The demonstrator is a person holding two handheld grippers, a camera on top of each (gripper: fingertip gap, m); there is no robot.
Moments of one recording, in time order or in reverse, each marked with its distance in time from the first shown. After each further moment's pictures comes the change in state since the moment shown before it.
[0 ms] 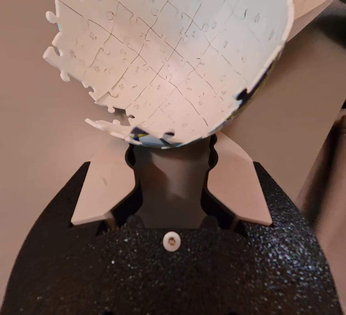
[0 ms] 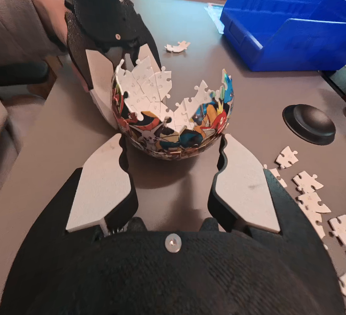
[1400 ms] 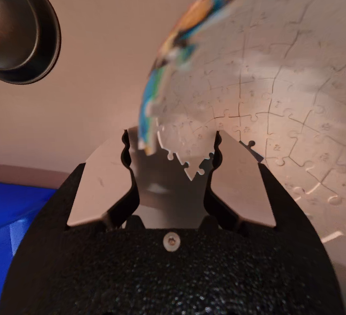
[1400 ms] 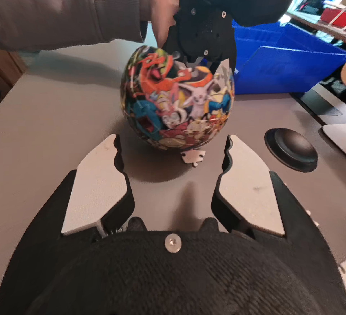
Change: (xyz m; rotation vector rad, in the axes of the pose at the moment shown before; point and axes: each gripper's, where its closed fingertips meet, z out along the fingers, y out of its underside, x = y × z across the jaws) left arm -0.138 -0.032 0.009 -0.334 0.090 0.451; right arm 0.031 -0.021 0.050 0.091 0.115 -0.024
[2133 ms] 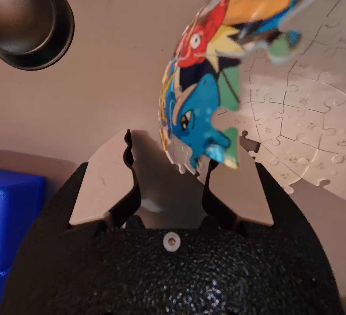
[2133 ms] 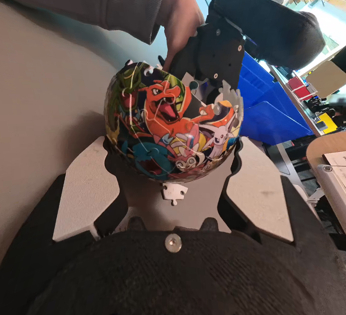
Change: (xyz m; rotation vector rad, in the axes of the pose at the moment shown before) left arm 0.003 0.010 -0.007 0.167 -0.011 -0.040; right arm -0.006 -0.014 0.045 -0.020 0.026 -0.424
